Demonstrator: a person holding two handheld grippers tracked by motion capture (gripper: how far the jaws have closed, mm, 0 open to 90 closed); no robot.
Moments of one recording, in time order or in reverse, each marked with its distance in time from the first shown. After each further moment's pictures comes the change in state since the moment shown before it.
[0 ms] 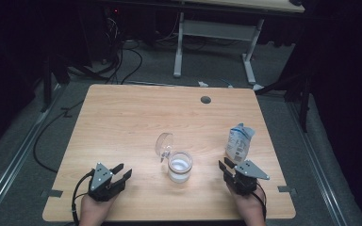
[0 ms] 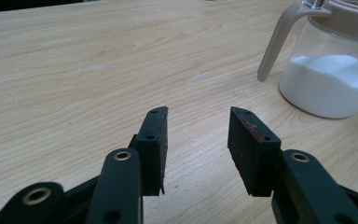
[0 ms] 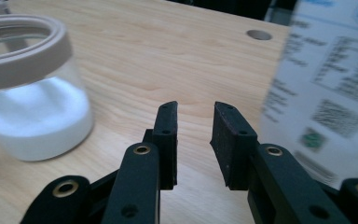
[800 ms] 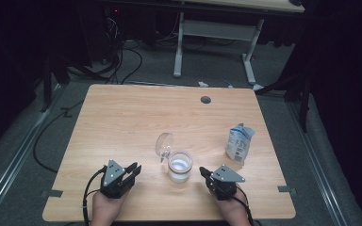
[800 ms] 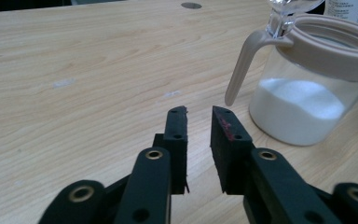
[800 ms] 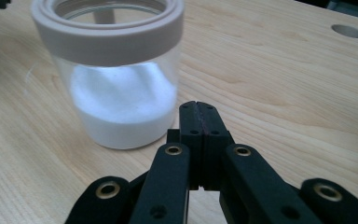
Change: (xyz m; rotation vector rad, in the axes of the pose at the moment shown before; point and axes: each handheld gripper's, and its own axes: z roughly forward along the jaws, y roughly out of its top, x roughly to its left) left arm -0.026 0.021 0.018 0.003 -0.035 -0.026; right arm 0.050 -0.003 0.023 0.050 0.149 -0.102
